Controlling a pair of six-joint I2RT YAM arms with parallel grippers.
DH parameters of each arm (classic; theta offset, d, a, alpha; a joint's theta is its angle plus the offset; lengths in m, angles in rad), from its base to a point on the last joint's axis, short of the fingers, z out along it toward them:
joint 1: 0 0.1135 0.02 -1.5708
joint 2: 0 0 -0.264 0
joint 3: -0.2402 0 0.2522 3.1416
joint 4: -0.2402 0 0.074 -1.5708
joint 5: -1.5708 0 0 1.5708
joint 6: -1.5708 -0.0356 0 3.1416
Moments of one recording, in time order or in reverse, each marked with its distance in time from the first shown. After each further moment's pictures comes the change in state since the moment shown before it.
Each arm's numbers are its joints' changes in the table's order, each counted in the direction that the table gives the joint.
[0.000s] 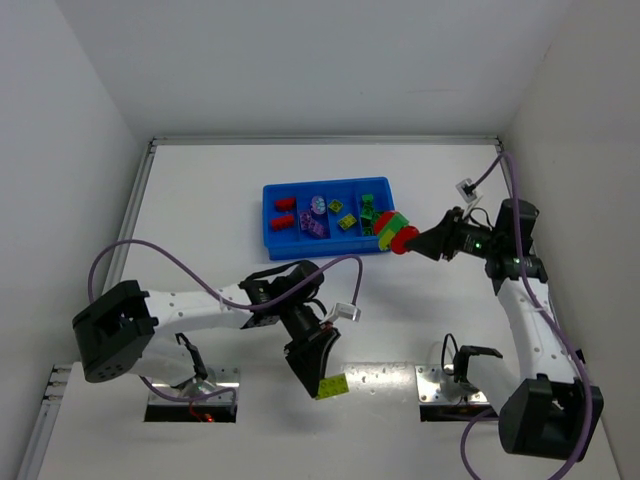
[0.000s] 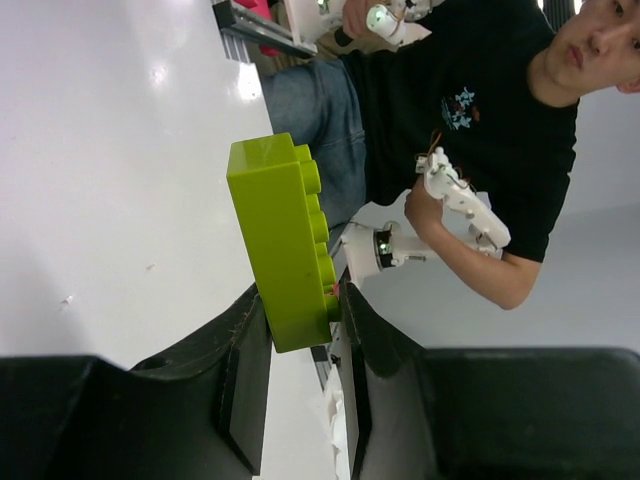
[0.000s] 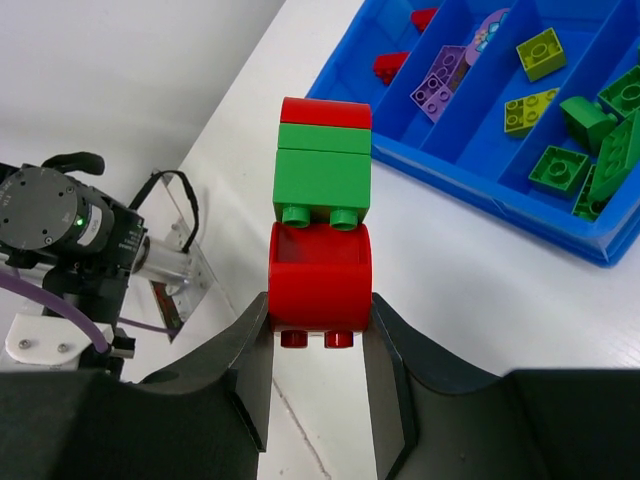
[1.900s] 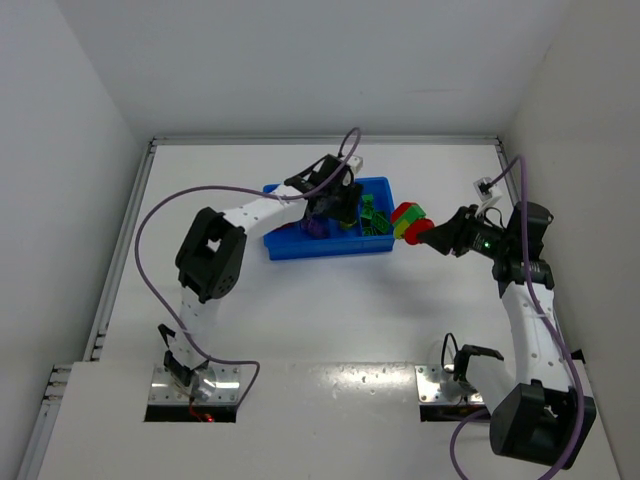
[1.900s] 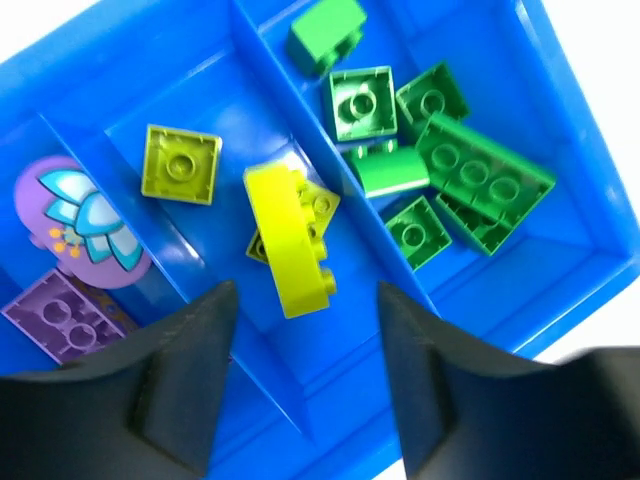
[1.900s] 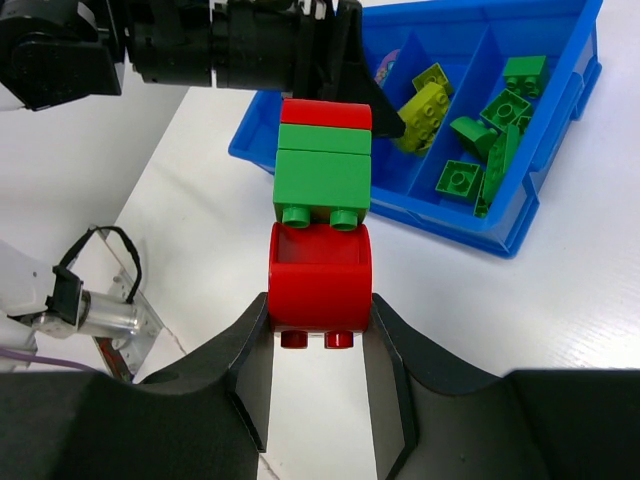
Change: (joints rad) left arm 0.396 0.731 -0.999 -0.370 1.457 -0.253; right arm -0.086 -0.035 0.006 0.005 -0.113 -0.001
